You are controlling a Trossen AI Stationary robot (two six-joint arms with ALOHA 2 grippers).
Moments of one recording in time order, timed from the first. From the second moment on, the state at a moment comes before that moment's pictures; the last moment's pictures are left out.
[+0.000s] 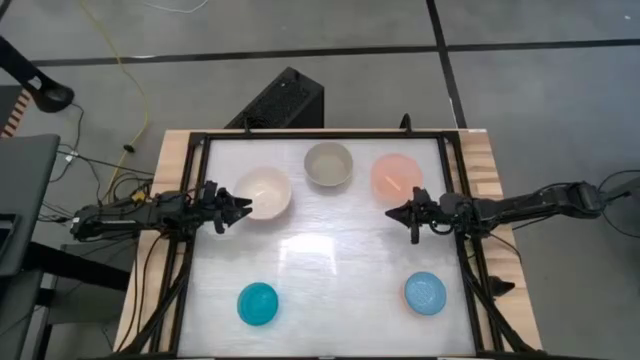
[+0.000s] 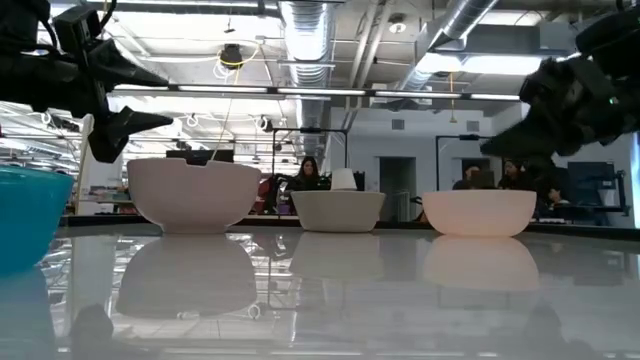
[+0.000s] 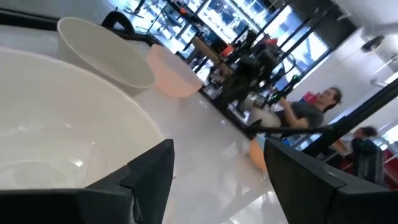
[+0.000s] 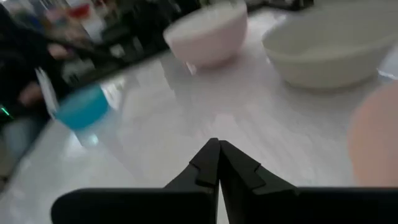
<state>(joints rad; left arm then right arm) 0.04 0.03 0.02 0.03 -0.16 -0.71 0.00 0.59 0.01 0.38 0.14 0.41</state>
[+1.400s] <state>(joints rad) 0.18 0.61 0.56 -0.33 -0.27 -0.34 -0.53 1.36 1.17 -0.91 0.28 0.36</state>
